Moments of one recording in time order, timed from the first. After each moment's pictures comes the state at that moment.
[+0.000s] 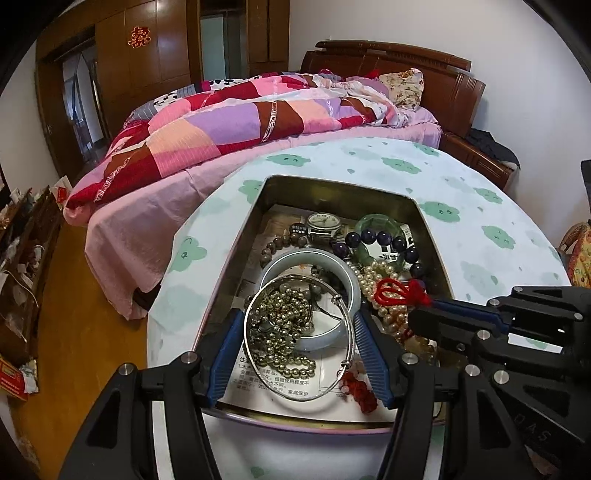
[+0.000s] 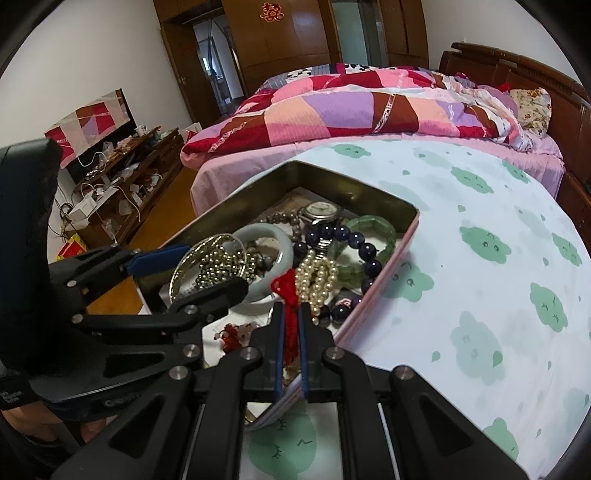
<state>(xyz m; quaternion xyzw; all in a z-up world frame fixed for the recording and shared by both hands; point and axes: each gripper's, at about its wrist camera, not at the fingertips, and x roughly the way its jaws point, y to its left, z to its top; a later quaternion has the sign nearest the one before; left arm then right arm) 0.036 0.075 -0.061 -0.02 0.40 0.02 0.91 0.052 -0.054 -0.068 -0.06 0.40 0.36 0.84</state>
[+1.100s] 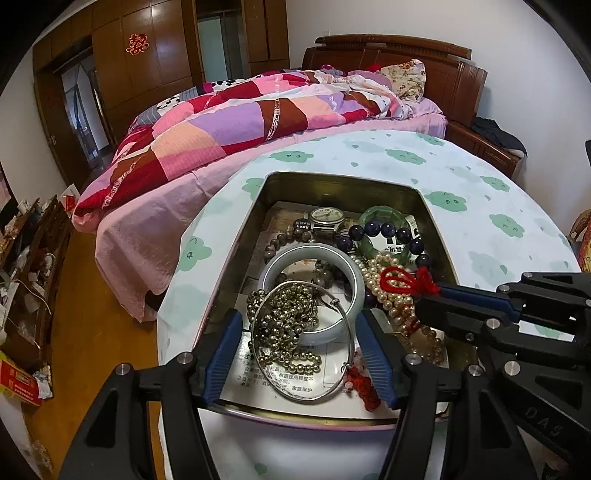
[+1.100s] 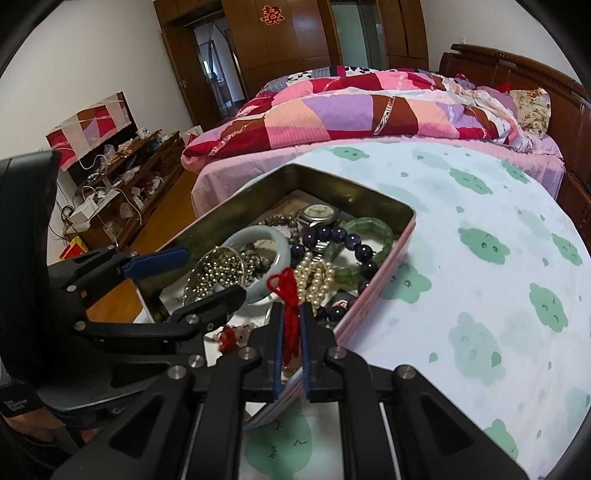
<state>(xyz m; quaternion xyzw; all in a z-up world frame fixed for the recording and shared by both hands) 0.032 0.074 -0.061 0.01 0.41 0.04 0.91 0.057 -0.056 -0.071 -0.06 0.40 0.36 0.84</state>
